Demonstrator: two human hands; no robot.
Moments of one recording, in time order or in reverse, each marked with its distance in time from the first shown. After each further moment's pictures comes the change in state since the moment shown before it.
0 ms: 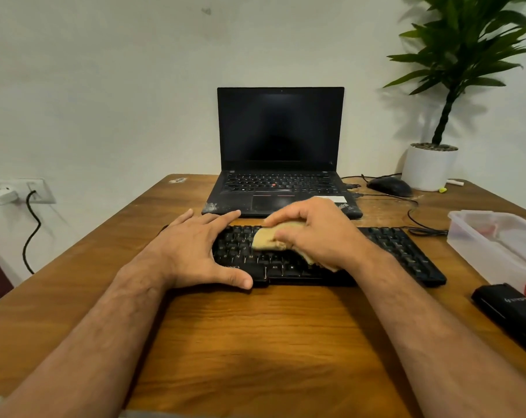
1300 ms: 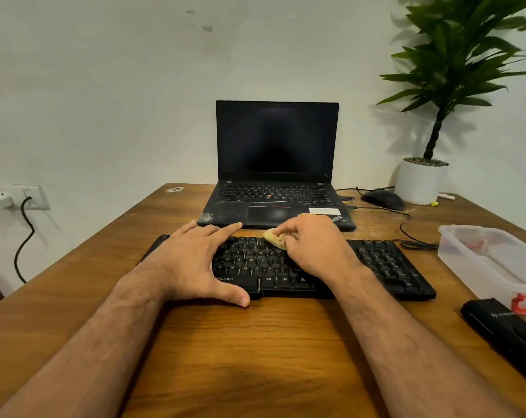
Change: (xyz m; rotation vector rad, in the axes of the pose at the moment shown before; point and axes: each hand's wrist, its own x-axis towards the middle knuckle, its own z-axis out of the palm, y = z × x) left_hand 0.000 0.008 -0.003 -0.023 -0.026 0.017; right_hand 0.009 0.006 0.007 -0.319 0.147 0.100
